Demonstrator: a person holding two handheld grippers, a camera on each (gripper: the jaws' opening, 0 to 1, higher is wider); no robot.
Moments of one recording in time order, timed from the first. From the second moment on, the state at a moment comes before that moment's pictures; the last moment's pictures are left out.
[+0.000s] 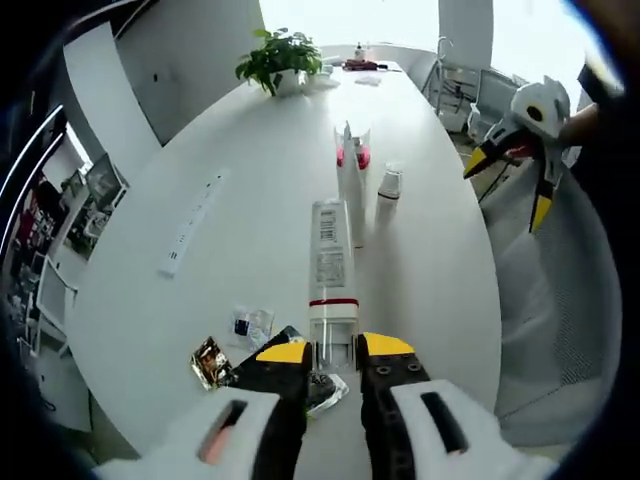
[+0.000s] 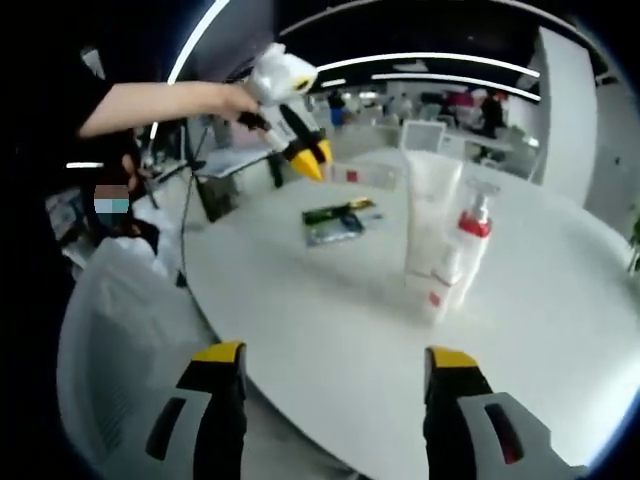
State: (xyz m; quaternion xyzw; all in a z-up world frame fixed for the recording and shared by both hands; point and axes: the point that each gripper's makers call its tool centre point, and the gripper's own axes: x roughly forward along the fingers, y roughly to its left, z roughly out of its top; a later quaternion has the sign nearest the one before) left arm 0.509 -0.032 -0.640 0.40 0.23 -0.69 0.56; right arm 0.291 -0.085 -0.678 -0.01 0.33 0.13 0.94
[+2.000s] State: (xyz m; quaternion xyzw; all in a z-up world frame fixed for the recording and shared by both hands) left arm 0.319 -0.014 -0.536 0.40 0.08 -0.80 0.45; right arm 0.301 -0.038 -0.529 -0.29 0.29 0.34 0.85
